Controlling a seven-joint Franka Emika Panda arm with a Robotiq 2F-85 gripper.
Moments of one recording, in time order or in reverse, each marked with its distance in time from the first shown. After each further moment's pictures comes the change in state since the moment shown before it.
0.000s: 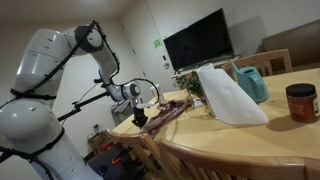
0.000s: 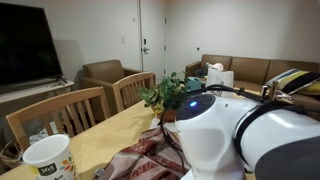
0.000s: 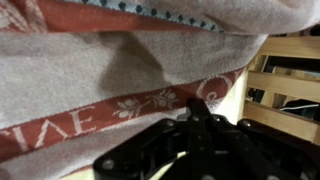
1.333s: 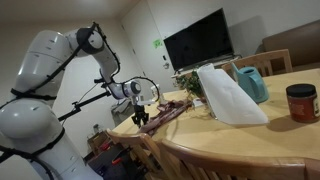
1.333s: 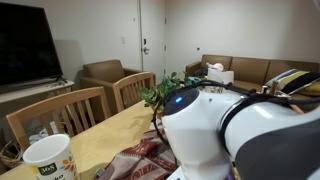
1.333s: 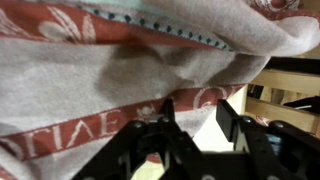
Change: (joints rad) arm 0.023 0.012 -0.009 0.076 0.011 -0.081 -0.008
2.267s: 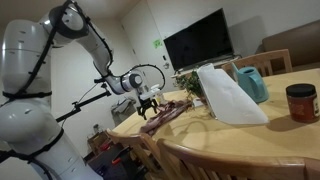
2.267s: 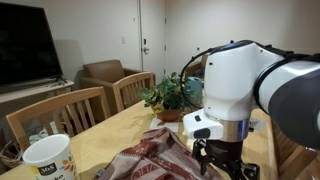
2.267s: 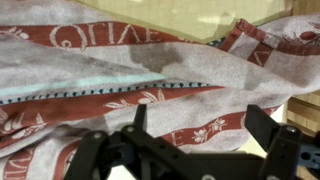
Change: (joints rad) arm -0.122 -0.229 -0.045 -0.234 0.026 0.355 0.050
